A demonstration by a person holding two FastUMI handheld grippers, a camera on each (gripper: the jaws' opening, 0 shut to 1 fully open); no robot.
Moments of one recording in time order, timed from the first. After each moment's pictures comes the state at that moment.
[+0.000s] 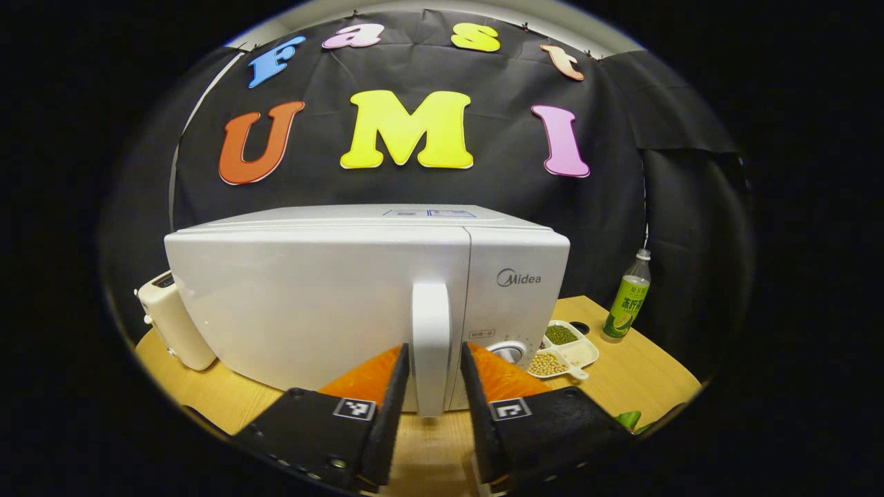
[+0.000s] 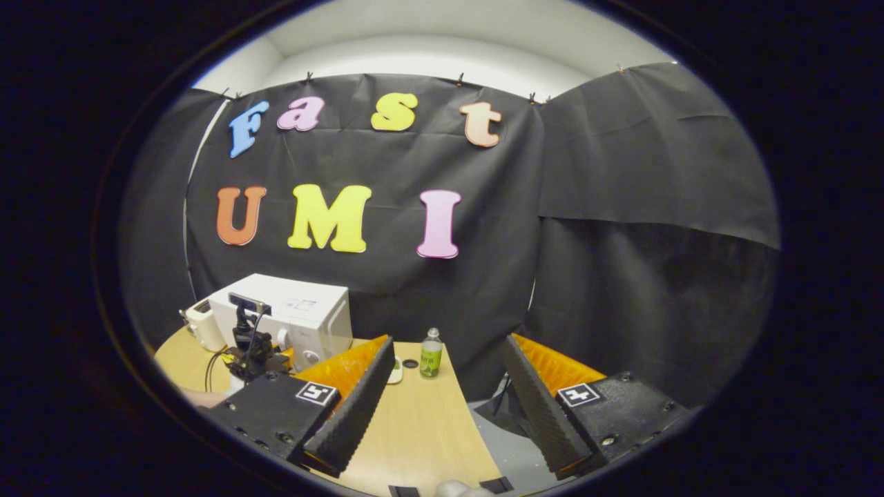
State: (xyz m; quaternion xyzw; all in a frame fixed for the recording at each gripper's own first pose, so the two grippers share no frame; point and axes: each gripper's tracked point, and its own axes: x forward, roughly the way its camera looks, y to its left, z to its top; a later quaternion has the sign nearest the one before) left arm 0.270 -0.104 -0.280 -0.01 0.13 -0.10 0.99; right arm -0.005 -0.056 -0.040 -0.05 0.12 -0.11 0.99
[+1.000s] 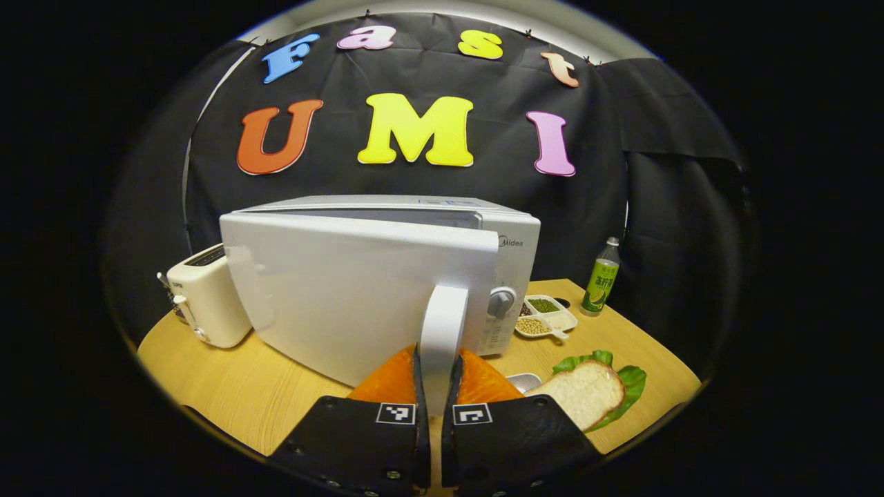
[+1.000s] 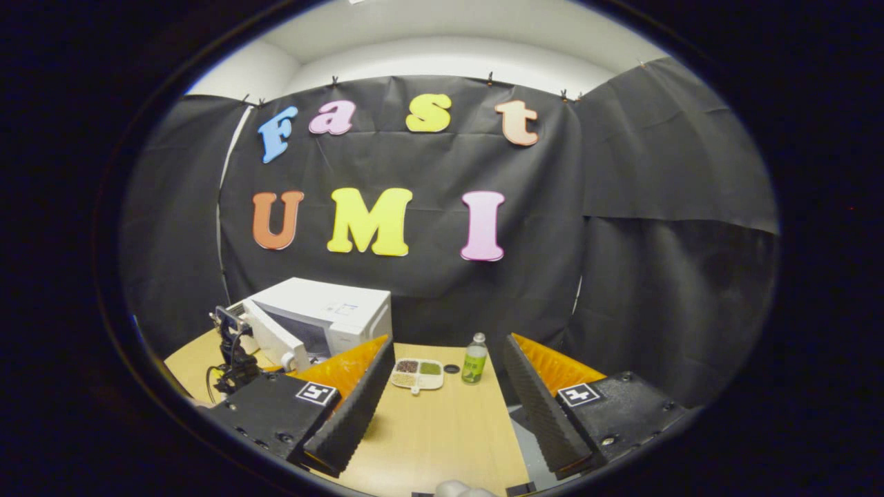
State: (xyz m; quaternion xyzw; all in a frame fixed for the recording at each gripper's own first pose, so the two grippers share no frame) left arm 0.160 -0.050 -0.285 -0.02 0.15 -0.11 0.98; right arm 0.023 -0.004 -0.056 -0.04 0.12 -0.01 0.99
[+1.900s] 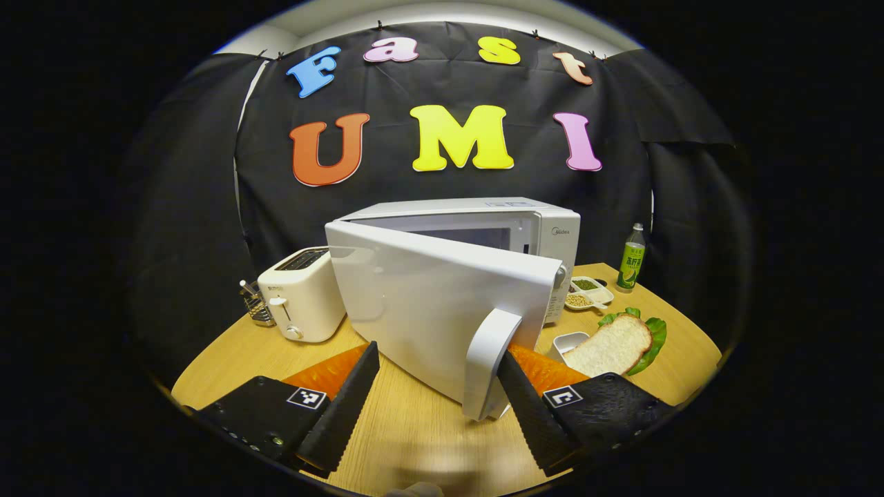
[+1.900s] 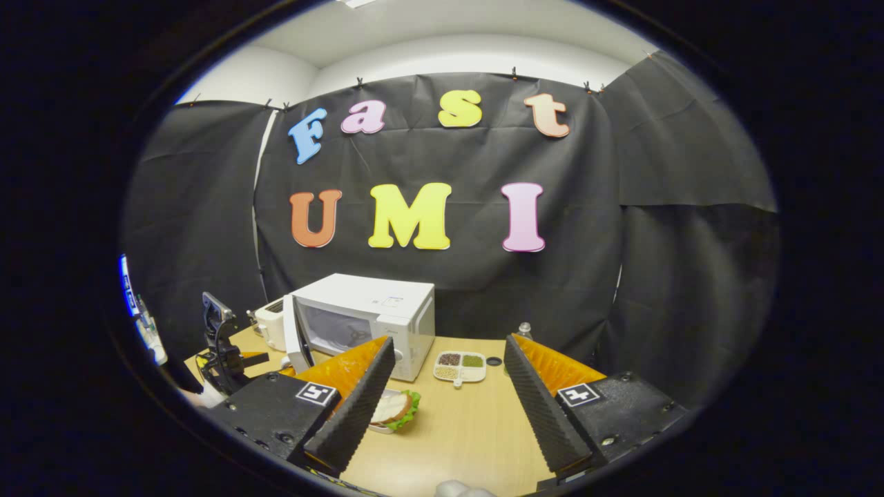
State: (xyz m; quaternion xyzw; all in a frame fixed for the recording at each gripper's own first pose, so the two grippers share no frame) left arm 0.092 0.053 -0.268 0.02 0.16 -0.03 0.99; right arm 0.009 0.049 -0.084 -0.02 0.13 0.06 0.99
